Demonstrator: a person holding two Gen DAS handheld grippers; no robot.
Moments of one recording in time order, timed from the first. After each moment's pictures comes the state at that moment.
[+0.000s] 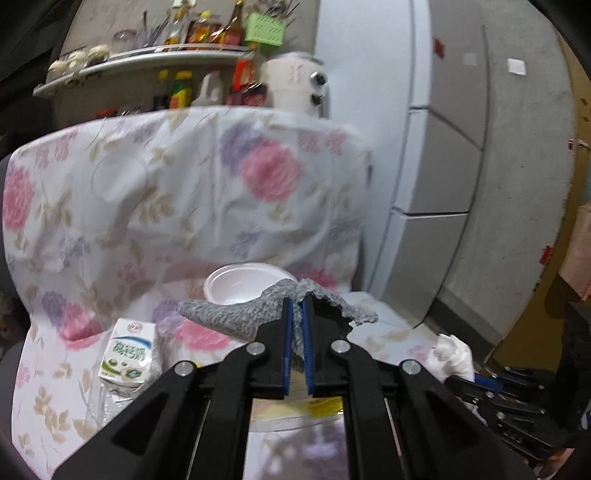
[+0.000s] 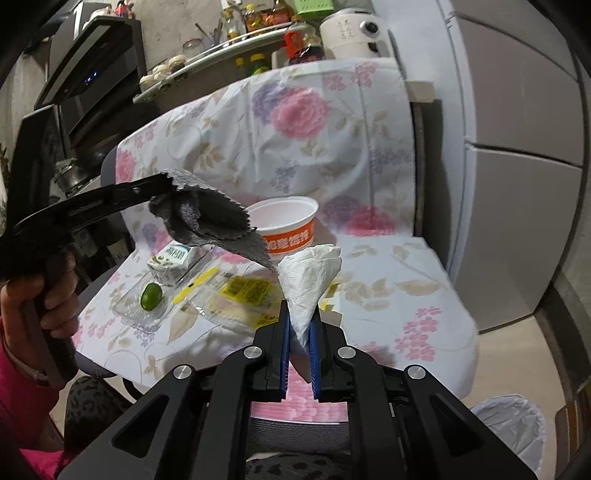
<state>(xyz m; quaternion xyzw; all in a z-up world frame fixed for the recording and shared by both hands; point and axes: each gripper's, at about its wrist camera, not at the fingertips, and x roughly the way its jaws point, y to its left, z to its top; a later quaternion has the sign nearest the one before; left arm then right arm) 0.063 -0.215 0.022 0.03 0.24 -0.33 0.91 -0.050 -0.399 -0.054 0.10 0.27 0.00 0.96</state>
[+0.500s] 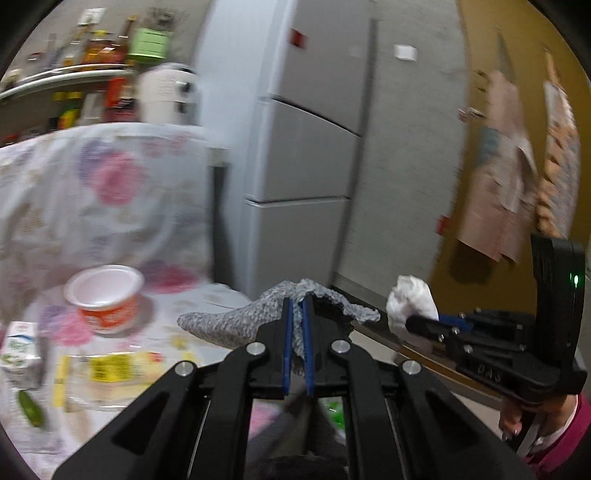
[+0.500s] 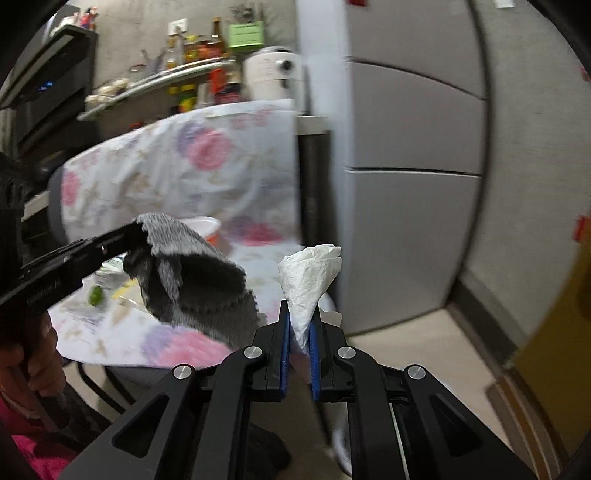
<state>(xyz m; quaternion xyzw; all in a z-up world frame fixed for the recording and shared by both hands) -0.059 -0.297 -0.004 0.04 0.21 -0.52 0.83 -0.175 -0.447 -0.031 0.07 0.26 -0.18 0.95</state>
